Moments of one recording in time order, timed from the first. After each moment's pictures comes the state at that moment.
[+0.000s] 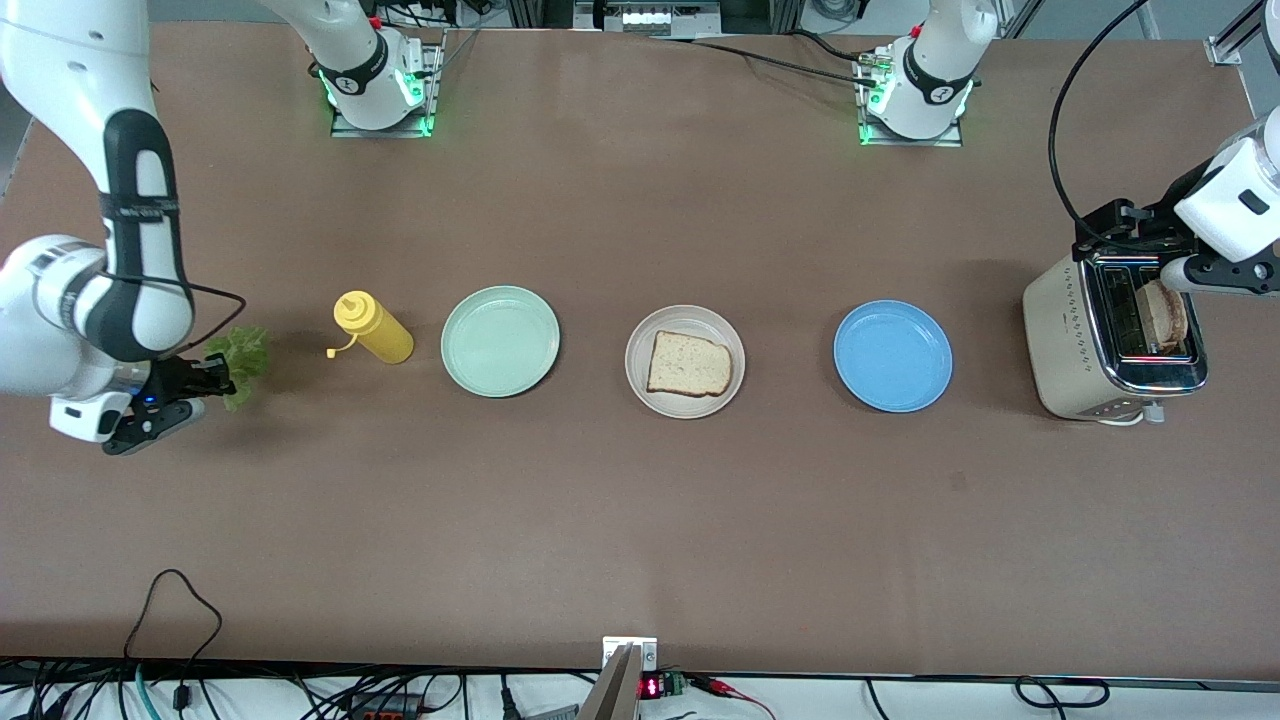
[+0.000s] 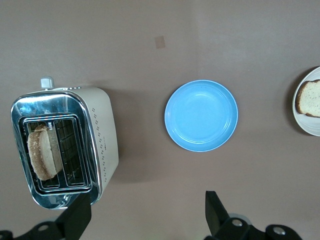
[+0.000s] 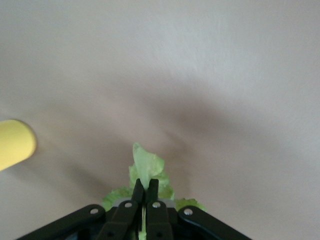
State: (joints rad) left arm -0.01 0.00 0.02 -1.69 0.01 1.59 0.08; right arm 0.26 0.56 -0.52 -1.66 0.36 1.99 -0.90
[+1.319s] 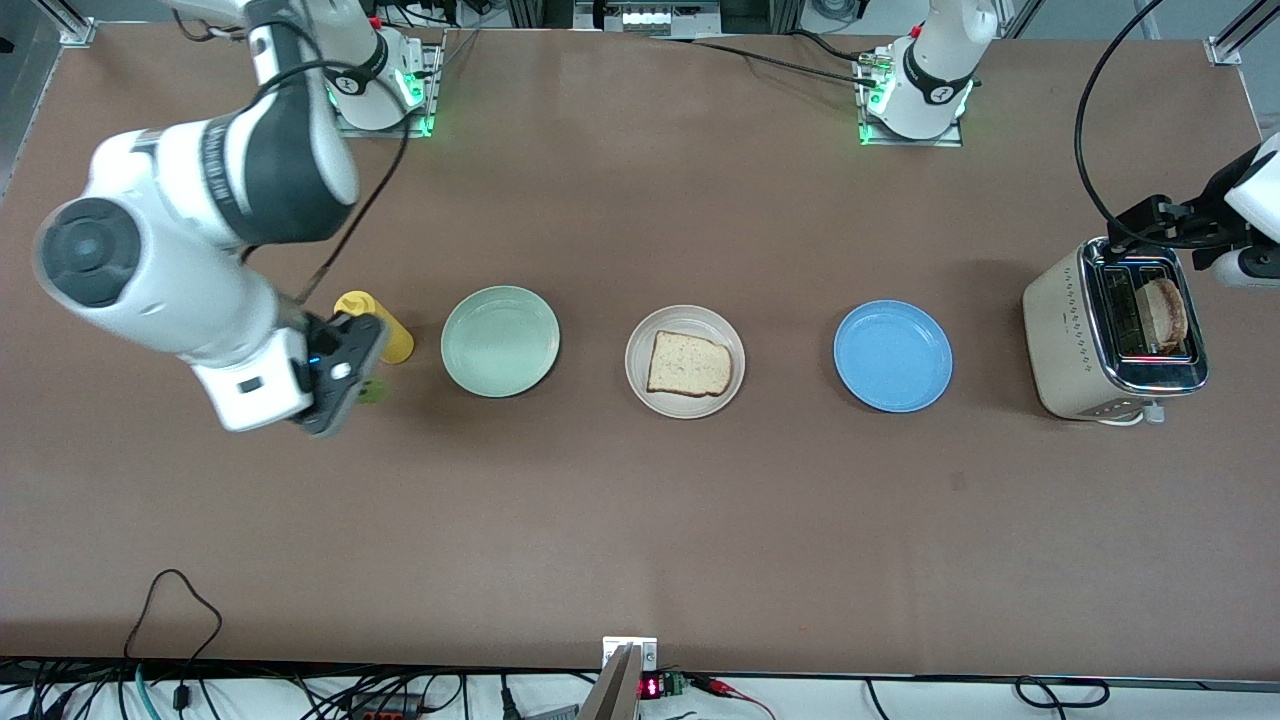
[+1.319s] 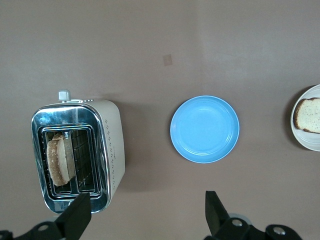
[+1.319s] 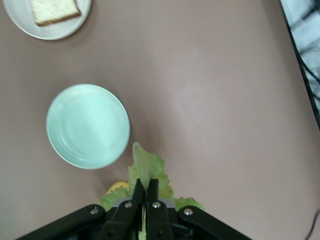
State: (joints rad) left arm 0.01 0.01 0.02 -1.62 0.01 1.59 0.08; right arm 0.68 0.53 -0.51 -1.22 0.30 1.68 -1.02
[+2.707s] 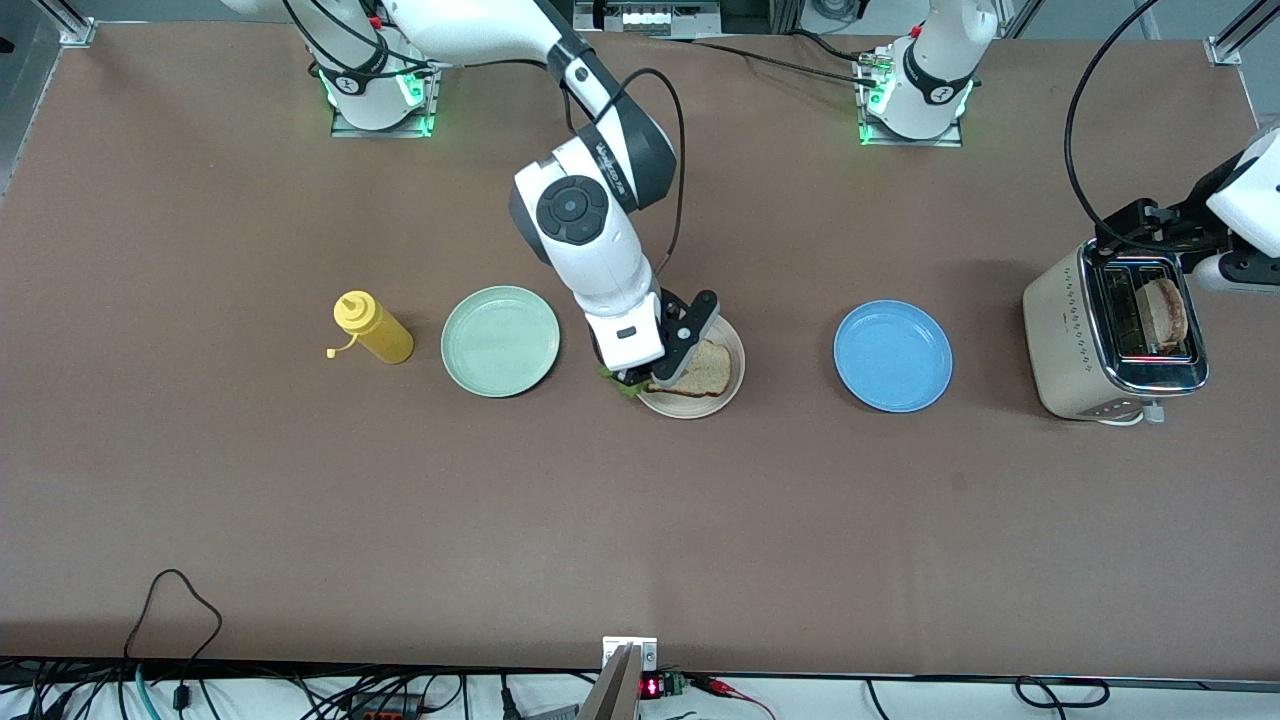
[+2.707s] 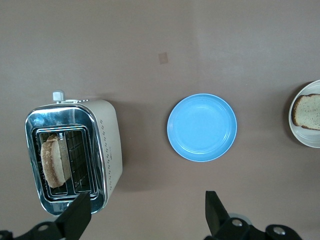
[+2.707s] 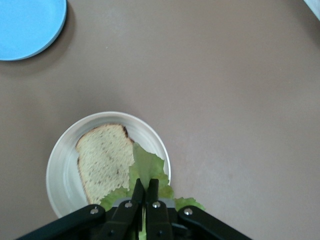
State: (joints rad) left arm 0.01 0.02 0.02 -1.62 0.01 1.58 0.08; right arm 0.98 0.81 -0.37 -1.21 0.44 2.24 -0.49
